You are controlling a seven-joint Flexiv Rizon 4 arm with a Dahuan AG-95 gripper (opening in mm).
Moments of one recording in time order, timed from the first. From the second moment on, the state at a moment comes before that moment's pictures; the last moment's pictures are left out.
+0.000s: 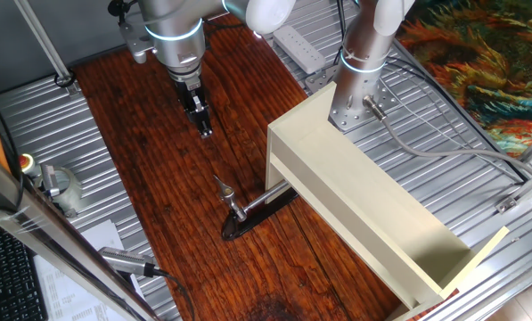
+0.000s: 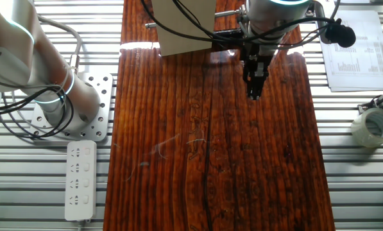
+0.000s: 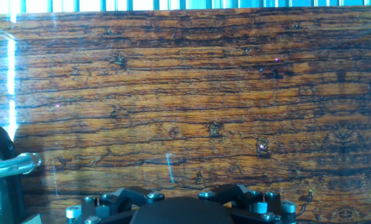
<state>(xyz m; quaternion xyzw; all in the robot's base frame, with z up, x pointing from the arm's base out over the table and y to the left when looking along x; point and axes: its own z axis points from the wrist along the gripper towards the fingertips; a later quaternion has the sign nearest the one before) 0.500 0.000 0.170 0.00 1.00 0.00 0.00</state>
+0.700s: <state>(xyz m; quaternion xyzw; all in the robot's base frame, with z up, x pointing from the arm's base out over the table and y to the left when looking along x) 0.499 0.000 0.172 0.00 1.00 -0.06 0.03</state>
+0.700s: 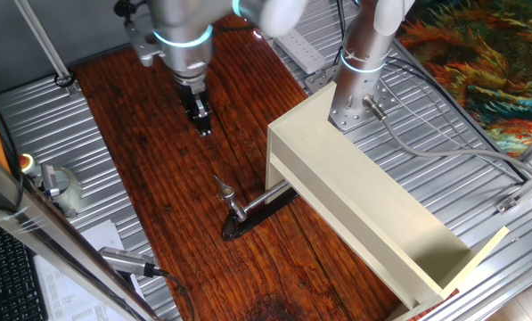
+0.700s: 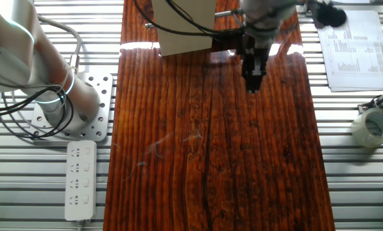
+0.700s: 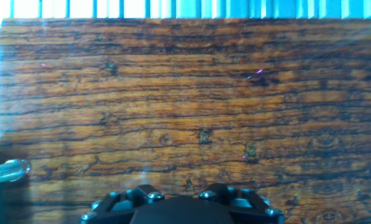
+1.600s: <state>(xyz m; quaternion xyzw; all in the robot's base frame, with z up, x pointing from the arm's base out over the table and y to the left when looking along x) 0.505 0.005 0.181 -0.06 1.00 -0.06 0.01</state>
